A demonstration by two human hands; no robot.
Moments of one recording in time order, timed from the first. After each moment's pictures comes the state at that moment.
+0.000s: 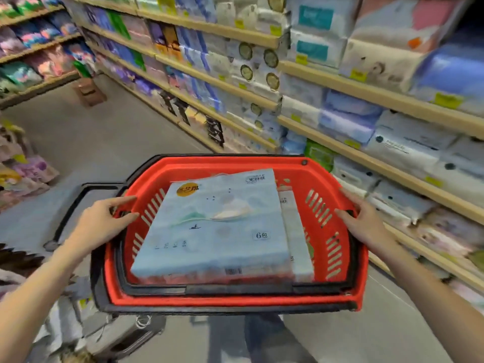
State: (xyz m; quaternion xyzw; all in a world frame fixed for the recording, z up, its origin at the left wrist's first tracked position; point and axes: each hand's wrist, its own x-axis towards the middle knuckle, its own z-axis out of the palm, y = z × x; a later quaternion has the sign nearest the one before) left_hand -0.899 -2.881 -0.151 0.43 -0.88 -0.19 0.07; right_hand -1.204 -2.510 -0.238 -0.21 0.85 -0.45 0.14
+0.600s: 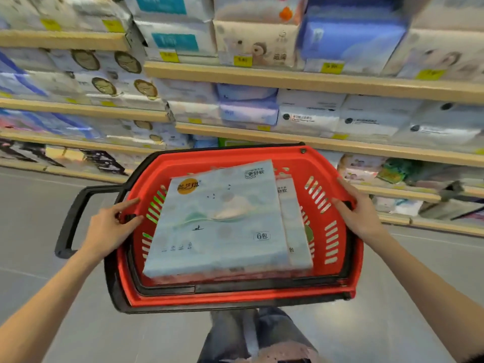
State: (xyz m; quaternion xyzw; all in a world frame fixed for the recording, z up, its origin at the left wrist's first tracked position) left_hand -1.194 -2.944 -0.211 0.19 -0.95 -0.25 -0.05; right_hand -1.242 -2.472 -0.251 0.08 0.89 -0.44 0.05
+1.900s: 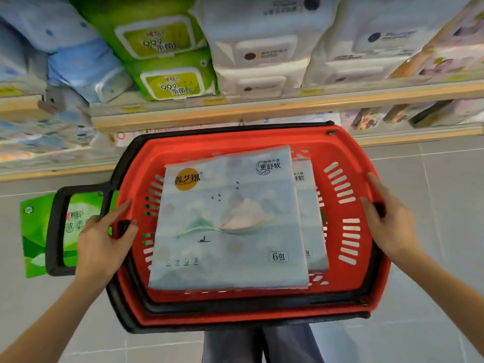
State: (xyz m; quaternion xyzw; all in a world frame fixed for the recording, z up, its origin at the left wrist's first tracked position) left_hand -1.395 -2.942 -0.650 0.11 -0.97 -0.20 -0.09; right_hand -1.321 -2.496 -0.648 0.27 0.90 -0.34 0.08
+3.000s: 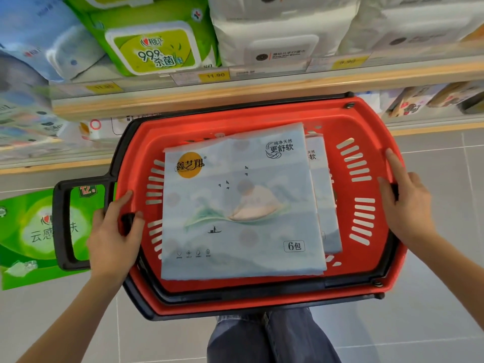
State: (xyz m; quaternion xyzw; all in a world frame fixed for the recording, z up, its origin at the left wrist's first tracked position) left_hand -1.419 -2.923 -0.740 0.13 -0.96 -0.22 -0.08; right_hand -1.372 -2.488 -0.745 0.26 0.93 -0.25 0.08
